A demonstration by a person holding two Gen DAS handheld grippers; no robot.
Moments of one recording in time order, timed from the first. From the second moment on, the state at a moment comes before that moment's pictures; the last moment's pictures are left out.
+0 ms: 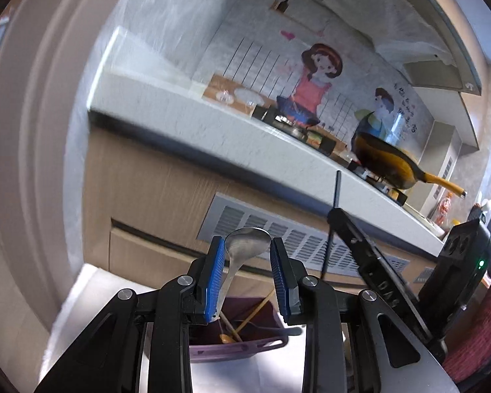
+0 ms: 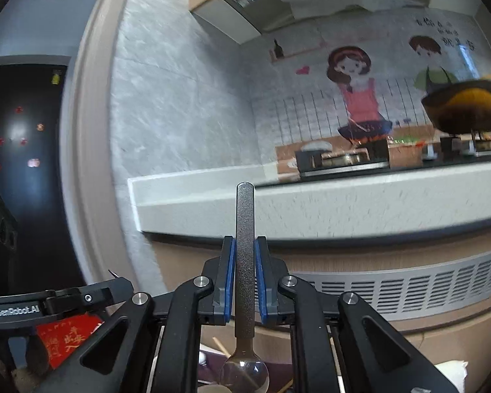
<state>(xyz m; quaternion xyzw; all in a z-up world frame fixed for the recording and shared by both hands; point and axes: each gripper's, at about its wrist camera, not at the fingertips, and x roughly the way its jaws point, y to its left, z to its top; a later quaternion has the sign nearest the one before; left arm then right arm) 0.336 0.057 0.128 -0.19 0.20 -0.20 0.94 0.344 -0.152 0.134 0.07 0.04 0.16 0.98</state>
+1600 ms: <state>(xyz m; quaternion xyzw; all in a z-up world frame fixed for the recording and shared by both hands) 0.088 -0.014 0.006 -0.04 0.22 0.03 0.97 0.128 -0.174 -0.001 0.01 0.23 0.19 0.96</state>
